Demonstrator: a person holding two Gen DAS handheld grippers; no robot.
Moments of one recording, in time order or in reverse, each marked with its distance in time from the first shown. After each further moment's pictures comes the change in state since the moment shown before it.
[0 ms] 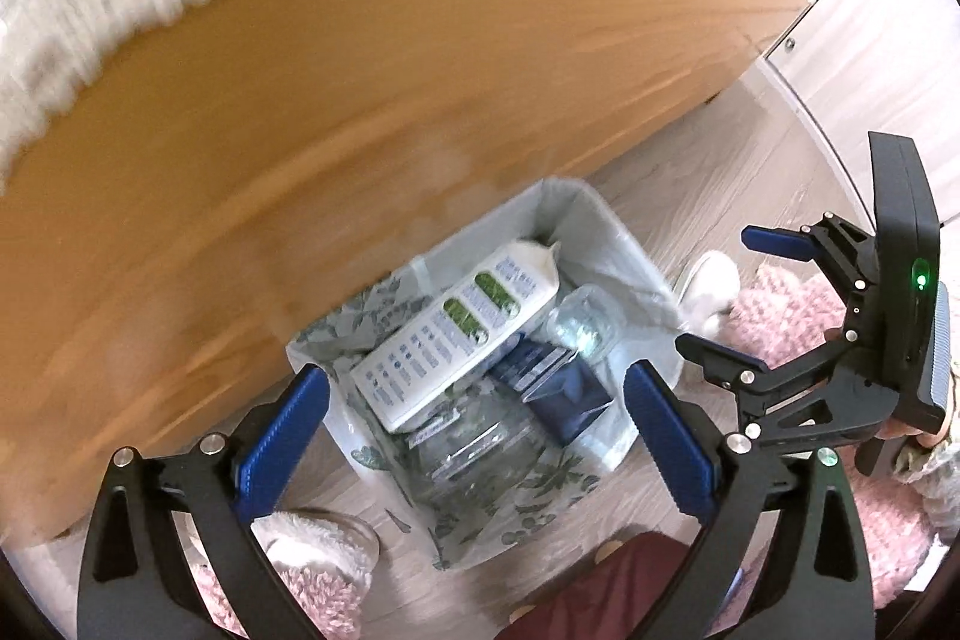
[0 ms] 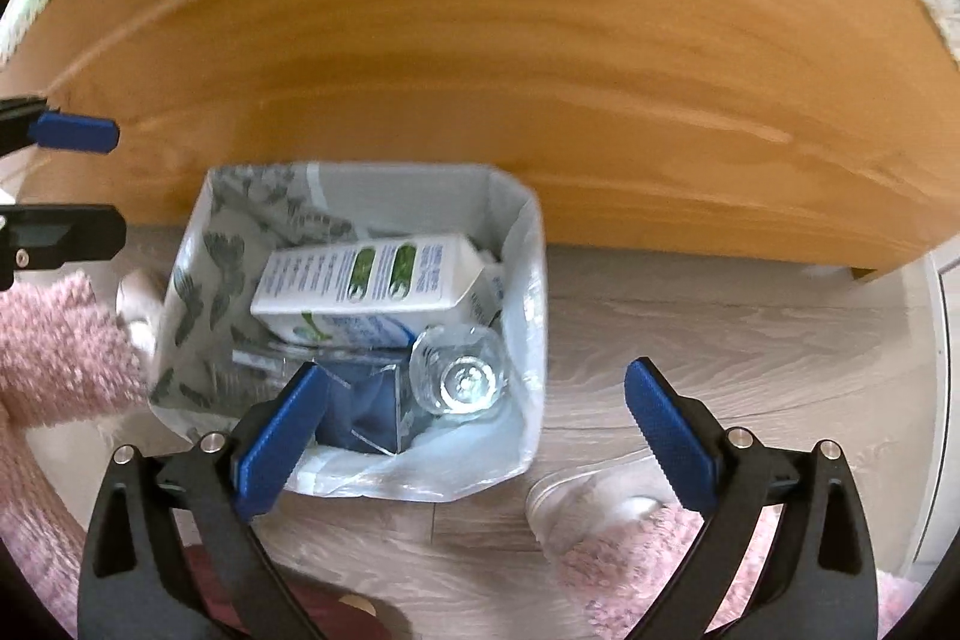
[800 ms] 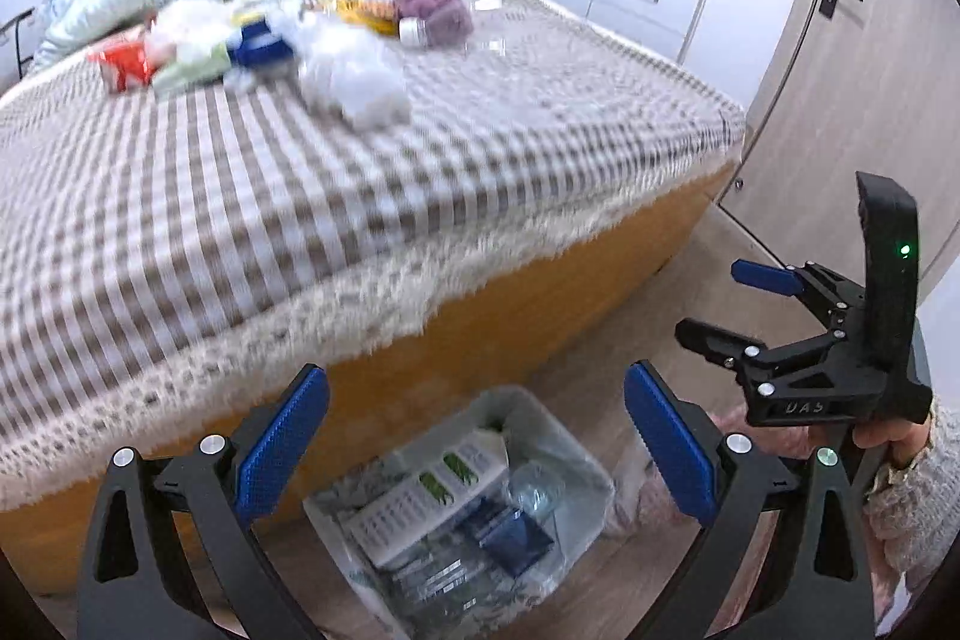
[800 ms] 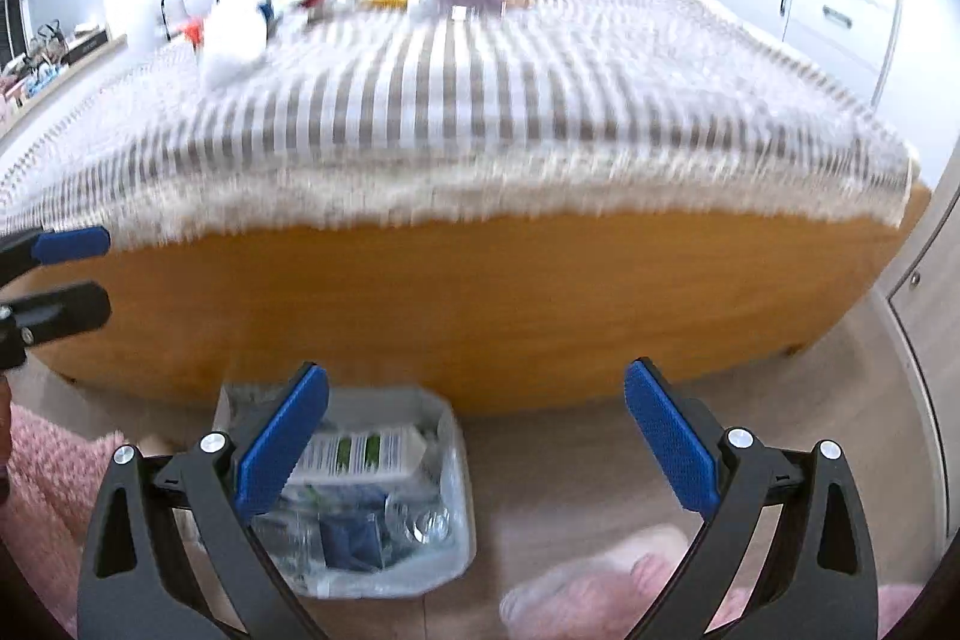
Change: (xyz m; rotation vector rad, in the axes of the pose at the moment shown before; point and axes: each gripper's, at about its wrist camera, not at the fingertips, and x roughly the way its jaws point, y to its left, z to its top) left arm -0.108 -0.023 0.034 0.014 -0.430 -0.029; right arm -0.124 -0.045 0.047 0.113 -0.390 -0.069
